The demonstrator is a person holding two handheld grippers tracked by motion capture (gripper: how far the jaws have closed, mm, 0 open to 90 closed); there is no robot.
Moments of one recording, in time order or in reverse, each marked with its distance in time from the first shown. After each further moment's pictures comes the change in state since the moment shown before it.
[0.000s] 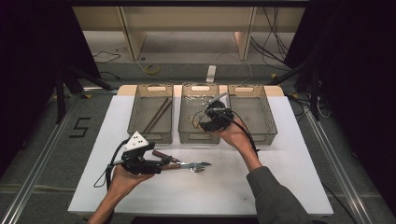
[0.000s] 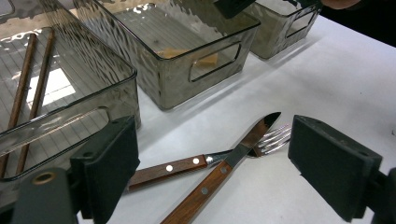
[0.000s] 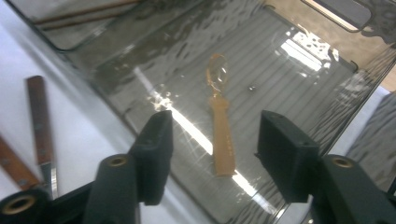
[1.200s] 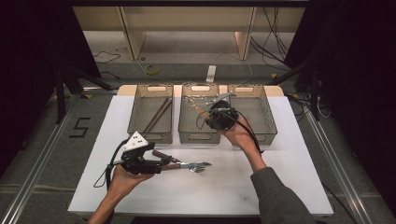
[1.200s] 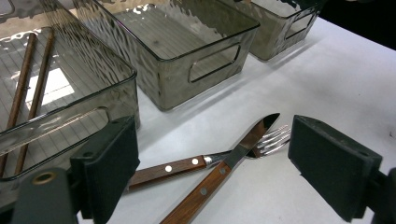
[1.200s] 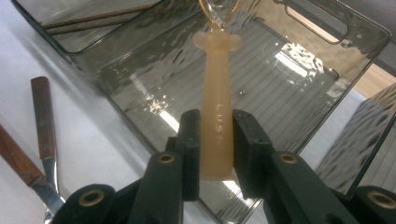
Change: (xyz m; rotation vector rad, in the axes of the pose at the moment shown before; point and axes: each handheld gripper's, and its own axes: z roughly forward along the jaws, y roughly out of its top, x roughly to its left) left arm 0.000 0.000 -0.001 -0.004 -0.006 -0.010; right arm -0.003 -0.002 -0.014 -0.029 -0.028 -0.020
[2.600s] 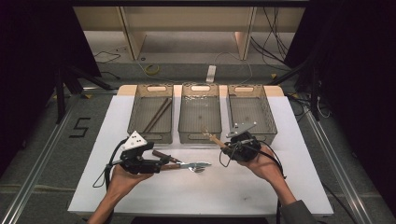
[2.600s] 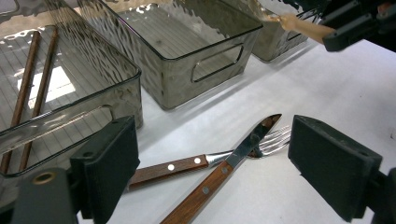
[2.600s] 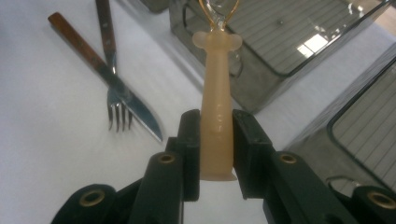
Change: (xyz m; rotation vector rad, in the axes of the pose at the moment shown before) left arm 0.003 0.000 -0.002 0.003 0.007 -0.008; right arm 0.023 -0.084 -0.055 0.022 0.072 -0.072
